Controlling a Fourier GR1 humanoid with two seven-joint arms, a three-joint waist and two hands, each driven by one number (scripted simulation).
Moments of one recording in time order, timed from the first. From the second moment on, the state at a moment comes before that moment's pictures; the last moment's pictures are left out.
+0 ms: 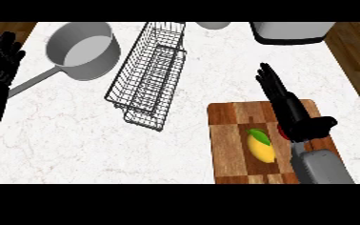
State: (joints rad) left arm -0.17 0.61 0.01 -1.67 0.18 0.19 0.14; right arm -0.19 -0.28 0.18 -1.41 -0.23 0.01 -0.17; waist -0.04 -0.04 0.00
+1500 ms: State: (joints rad) left arm -0.05 0.40 -0.08 -1.57 0.29 0.10 0.17; right arm 0.18 -0.85 0.25 -2.07 0.42 0.14 0.02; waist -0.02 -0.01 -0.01
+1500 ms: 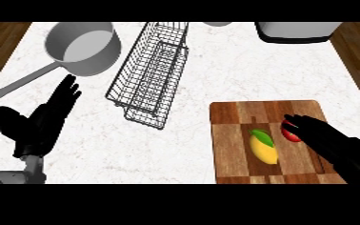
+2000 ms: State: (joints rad) left arm -0.04 0.37 -0.07 -1.56 0.27 0.06 0.17; right arm 0.11 -0.74 0.43 -2.26 0.56 0.33 0.44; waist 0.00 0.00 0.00
